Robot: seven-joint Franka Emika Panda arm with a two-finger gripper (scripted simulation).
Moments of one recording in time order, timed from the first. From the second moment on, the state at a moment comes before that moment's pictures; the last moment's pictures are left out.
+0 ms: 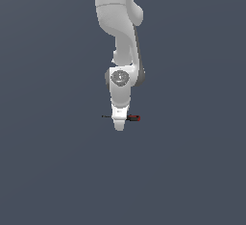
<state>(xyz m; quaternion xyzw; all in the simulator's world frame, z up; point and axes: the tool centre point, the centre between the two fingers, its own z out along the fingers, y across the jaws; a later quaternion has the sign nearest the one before) -0.059 -0.011 0.015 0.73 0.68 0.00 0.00</state>
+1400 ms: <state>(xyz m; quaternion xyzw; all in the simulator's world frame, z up) -0.093 -0.024 0.132 0.73 0.68 0.00 0.00</state>
